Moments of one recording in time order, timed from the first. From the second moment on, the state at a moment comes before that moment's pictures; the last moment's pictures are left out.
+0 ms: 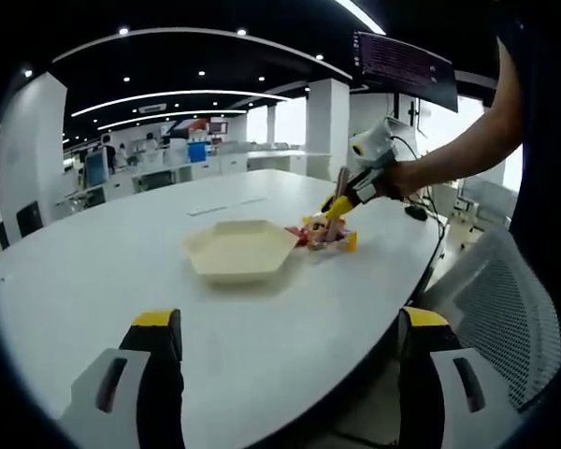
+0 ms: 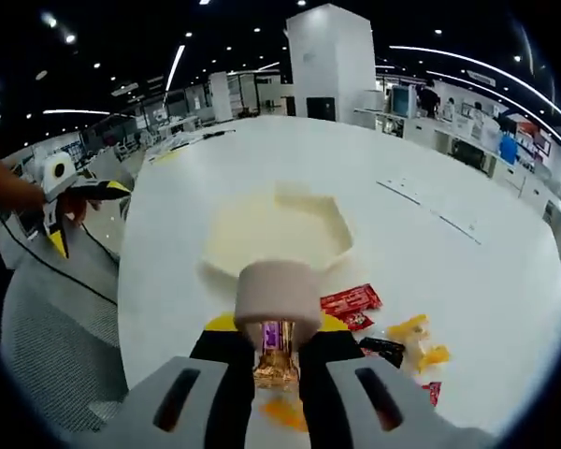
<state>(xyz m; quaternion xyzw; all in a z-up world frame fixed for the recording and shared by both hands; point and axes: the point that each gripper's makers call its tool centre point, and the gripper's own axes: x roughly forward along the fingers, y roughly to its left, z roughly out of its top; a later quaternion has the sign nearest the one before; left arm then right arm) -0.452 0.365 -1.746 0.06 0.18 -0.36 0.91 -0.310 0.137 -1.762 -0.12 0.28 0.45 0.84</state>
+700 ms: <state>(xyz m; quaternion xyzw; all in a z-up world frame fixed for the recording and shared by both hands) -0.453 0.365 -1.746 0.07 0.18 -0.36 0.91 -0.283 0.161 -1.662 -0.17 0.23 0.48 0.83</state>
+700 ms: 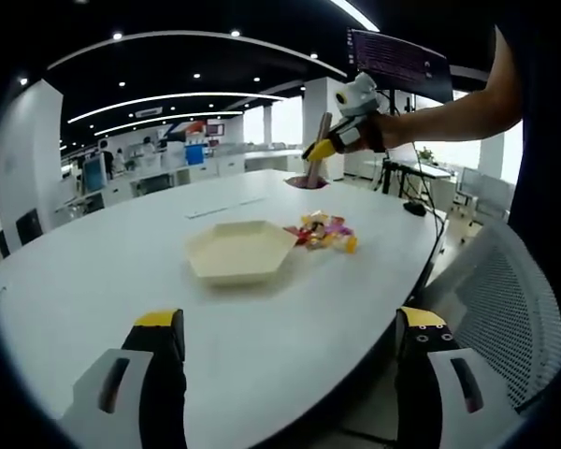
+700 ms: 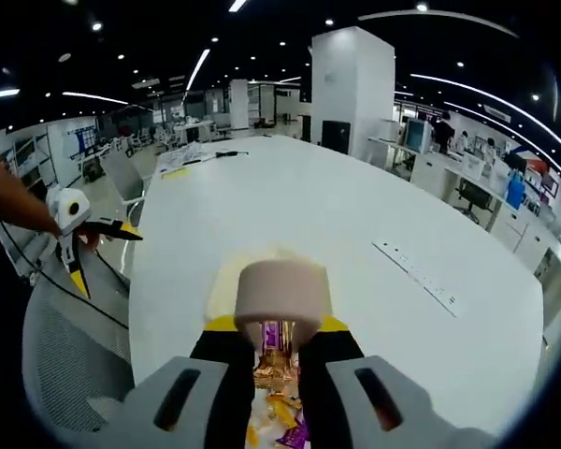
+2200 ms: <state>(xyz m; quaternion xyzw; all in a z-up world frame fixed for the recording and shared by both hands) -0.457 0.362 -1.759 0.09 0.20 -0.39 0.90 -0.221 0.268 -1.651 -0.20 0.20 0.53 0.80</state>
